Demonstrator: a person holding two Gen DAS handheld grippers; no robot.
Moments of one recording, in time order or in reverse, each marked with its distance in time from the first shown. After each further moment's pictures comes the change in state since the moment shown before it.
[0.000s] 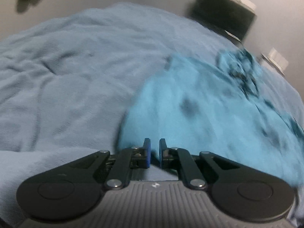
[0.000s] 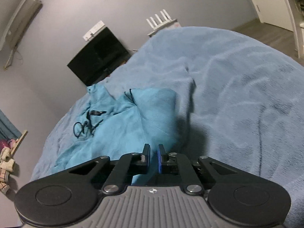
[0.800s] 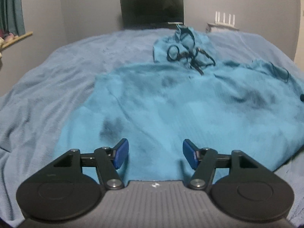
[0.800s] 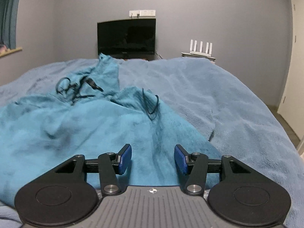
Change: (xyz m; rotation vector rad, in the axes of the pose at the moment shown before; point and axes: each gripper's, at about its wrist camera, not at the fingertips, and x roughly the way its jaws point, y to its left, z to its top) left arm 0.056 -0.120 -0.029 0.534 -0.073 -0.117; right arm 0.089 0.073 -0.013 -0.672 -0.073 -0.164
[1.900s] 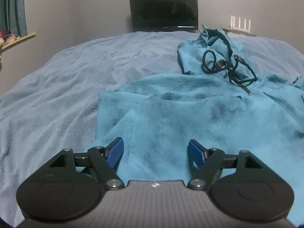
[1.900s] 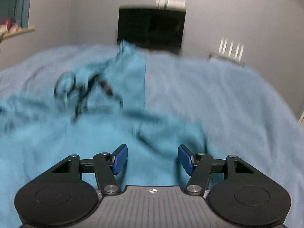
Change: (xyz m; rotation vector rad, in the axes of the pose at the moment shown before) left arm 0.132 0.057 0.064 -0.029 -0.066 0.052; right arm 0.139 0.084 0.090 -0.122 0.011 0.096
